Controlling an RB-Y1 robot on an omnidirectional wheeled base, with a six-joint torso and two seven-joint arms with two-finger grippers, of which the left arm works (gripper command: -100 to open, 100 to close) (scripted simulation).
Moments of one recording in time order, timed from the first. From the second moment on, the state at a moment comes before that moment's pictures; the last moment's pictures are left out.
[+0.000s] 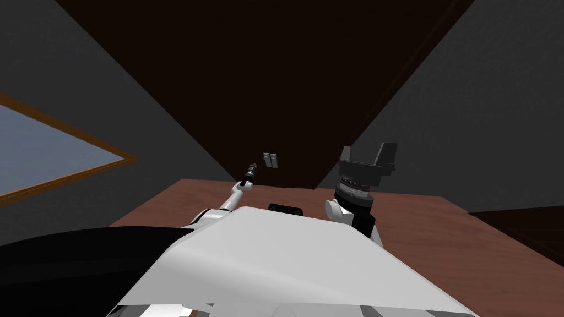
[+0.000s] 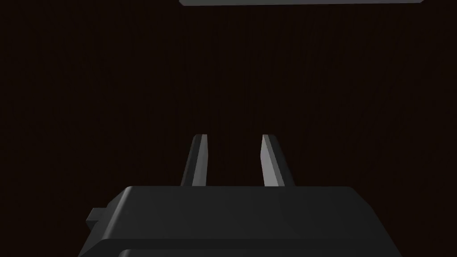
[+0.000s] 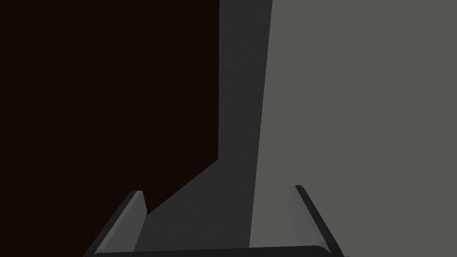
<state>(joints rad) -0.14 0.36 0.07 -0.95 0.12 -0.41 0.22</state>
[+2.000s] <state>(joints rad) -0.16 0.35 0.07 -0.94 0.12 -0.42 0.22</state>
